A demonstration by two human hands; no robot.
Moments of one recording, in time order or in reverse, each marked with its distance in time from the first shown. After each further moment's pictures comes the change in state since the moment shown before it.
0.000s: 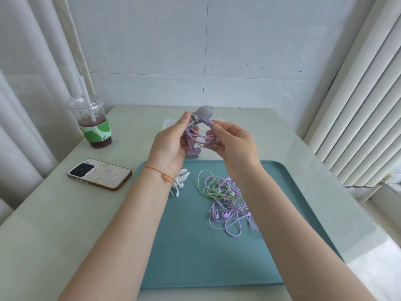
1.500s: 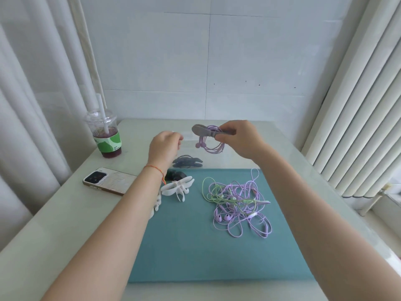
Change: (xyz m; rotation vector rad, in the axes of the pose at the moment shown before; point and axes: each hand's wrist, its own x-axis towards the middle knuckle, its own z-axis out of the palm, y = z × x) left_hand 0.016 0.012 -0.034 0.590 0.236 0.137; right_hand 0.032 -0.042 -0.018 -1.125 -0.179 -0.258
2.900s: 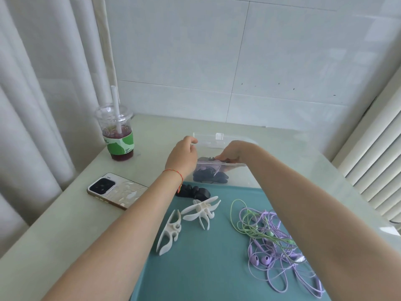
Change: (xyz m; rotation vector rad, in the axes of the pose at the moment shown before) left_hand 0.095 -0.064 0.001 0.493 -0.087 0.182; right_hand 0.140 0.029 0.112 -0.208 -0.568 0.531
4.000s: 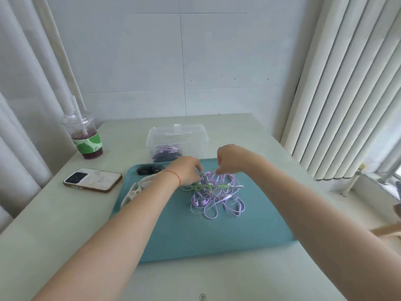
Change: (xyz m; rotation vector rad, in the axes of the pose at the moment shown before) left_hand -0.131 0.101 0.045 0.526 -0.542 0.230; right_hand -0.192 0.128 0.011 -0.504 0.291 -0.239
